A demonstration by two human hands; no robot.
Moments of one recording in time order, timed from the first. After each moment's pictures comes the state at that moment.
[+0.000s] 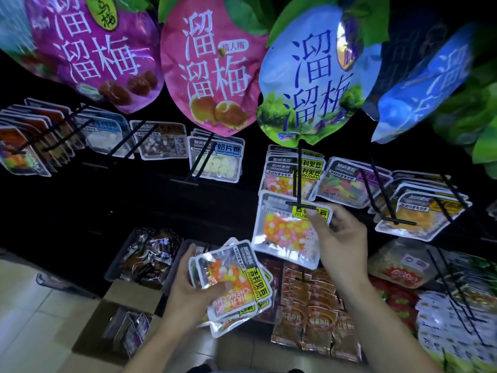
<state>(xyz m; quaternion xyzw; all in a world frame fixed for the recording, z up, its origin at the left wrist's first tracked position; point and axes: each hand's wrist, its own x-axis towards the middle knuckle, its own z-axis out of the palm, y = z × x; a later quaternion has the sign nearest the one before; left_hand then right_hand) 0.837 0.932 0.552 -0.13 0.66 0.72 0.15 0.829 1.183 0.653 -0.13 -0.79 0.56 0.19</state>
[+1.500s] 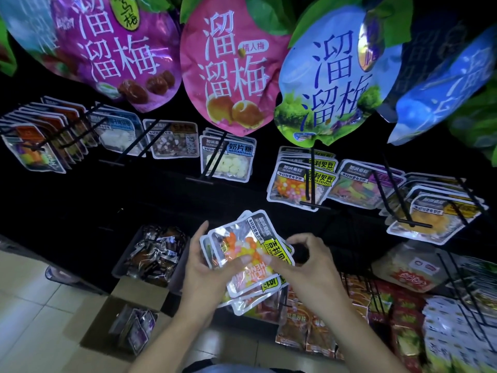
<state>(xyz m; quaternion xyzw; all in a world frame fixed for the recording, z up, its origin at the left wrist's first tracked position) 0.827 0.951 0.594 -0.10 0.63 0.77 0.07 0.854 1.136 0.638 -0.17 -0.87 0.46 -0.03</state>
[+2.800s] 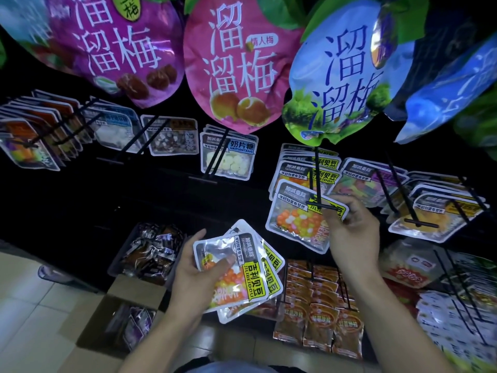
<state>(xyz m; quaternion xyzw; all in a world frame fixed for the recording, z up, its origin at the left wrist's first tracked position) 0.821 0.924 0.574 -0.15 0.60 0.77 0.12 0.818 1.171 0.661 -0.18 -0.81 0.52 0.22</state>
